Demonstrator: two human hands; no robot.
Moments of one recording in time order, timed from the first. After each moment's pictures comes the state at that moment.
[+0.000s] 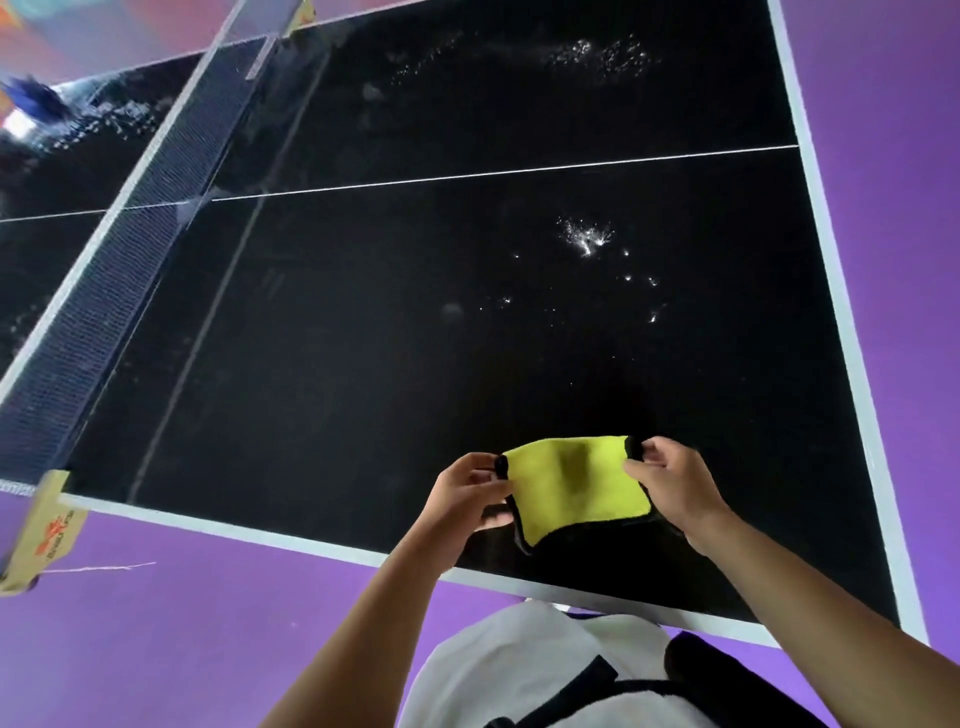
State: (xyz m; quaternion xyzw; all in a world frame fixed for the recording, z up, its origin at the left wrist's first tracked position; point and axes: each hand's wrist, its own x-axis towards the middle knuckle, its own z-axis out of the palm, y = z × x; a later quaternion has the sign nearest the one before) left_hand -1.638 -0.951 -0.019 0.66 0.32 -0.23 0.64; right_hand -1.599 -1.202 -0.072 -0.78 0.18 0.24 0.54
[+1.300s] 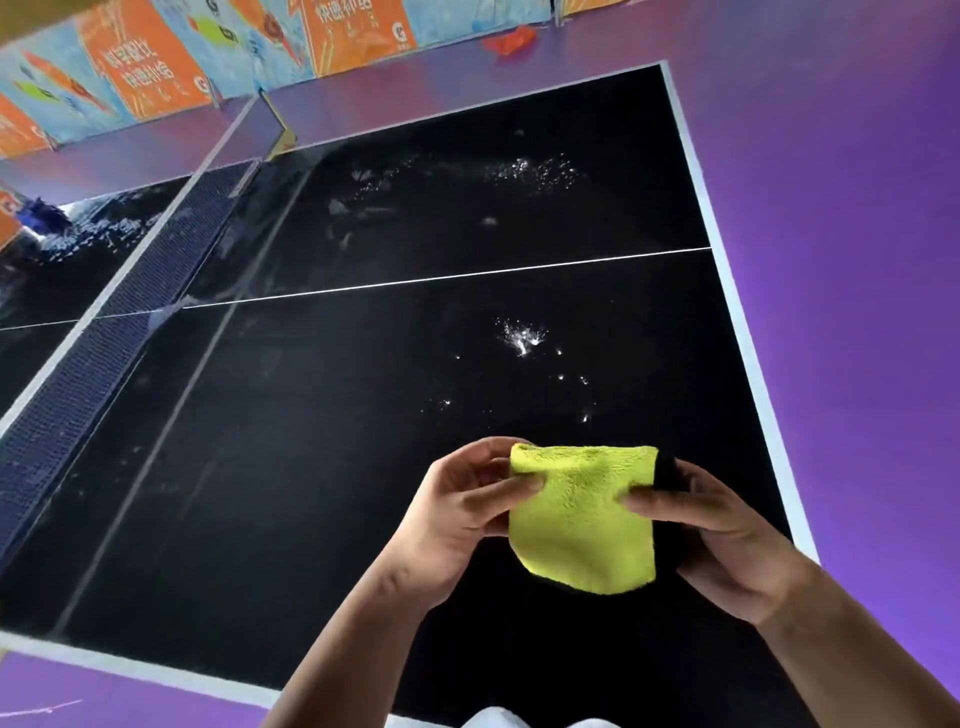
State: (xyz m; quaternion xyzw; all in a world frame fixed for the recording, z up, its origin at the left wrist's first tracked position) left_hand -1.544 -1.075 0.108 0.67 0.09 -0.20 0.71; right_hand -1.536 -1.309 0.059 -0.41 0.01 0.32 0.85
